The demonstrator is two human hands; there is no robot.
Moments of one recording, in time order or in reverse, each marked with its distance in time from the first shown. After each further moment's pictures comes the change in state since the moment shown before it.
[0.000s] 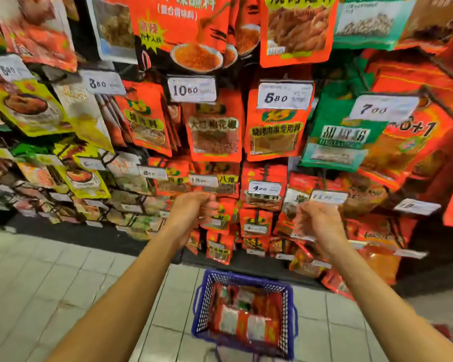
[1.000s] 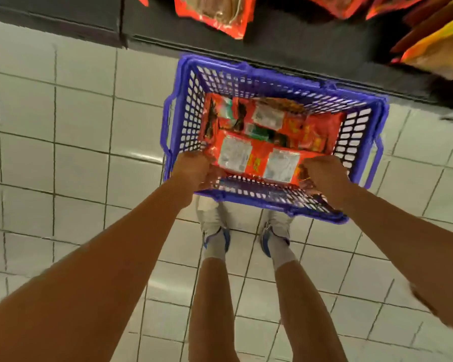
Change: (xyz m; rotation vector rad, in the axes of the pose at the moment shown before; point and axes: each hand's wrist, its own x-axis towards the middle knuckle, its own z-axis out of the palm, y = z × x) left_hand 0.193 -0.643 -0.012 0.134 0.133 -0.894; right_hand 0.151 0.684 0.044 -0.543 -0.101 0.866
